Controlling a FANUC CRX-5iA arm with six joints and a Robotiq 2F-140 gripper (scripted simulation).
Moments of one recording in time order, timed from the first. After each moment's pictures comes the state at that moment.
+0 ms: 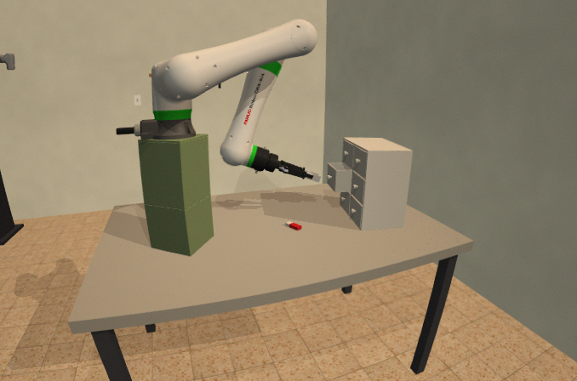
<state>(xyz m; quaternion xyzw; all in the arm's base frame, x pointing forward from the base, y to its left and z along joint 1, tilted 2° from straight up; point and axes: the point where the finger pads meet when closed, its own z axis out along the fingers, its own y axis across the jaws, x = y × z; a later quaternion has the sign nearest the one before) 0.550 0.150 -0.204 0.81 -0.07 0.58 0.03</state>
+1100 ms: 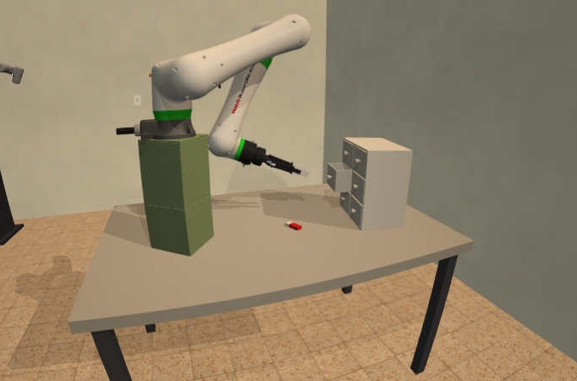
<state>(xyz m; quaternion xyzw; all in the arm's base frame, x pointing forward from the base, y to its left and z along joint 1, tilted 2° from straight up) 0.497 0.157 -0.182 0.82 -0.07 0.57 0.03</state>
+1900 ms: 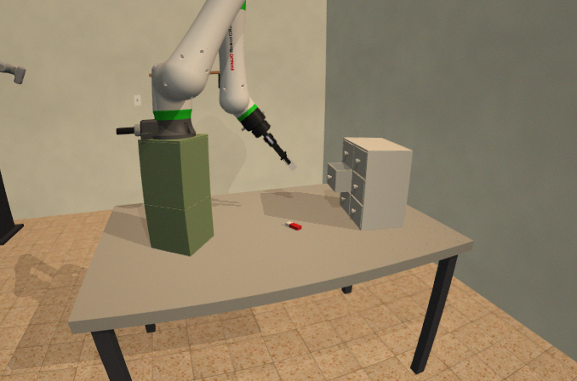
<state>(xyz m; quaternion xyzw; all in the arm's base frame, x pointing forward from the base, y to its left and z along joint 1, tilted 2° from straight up) 0.452 0.165 -0.145 0.94 -0.06 0.34 0.01</state>
